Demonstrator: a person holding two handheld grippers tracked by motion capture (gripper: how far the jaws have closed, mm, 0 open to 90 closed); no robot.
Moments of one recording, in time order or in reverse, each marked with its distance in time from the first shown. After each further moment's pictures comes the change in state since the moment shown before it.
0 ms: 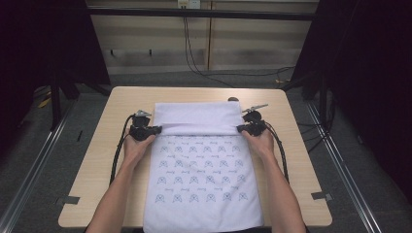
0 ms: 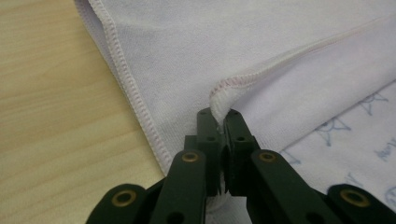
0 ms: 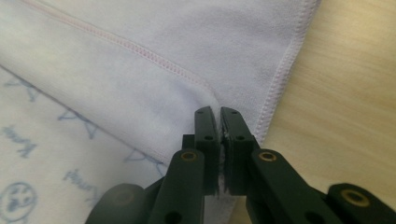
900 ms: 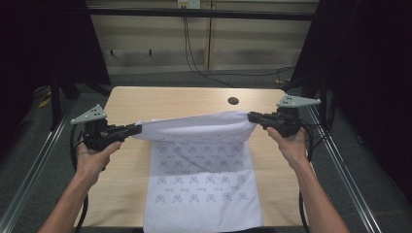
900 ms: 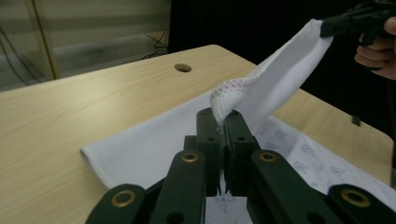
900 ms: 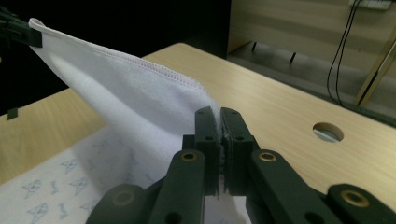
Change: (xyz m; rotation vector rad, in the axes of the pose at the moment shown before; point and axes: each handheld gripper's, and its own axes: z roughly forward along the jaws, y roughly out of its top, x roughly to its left) left arm -0.051 0.015 -0.203 -0.285 -0.267 0.135; right arm 0.041 0.006 -0.188 -0.439 0.252 -0.167
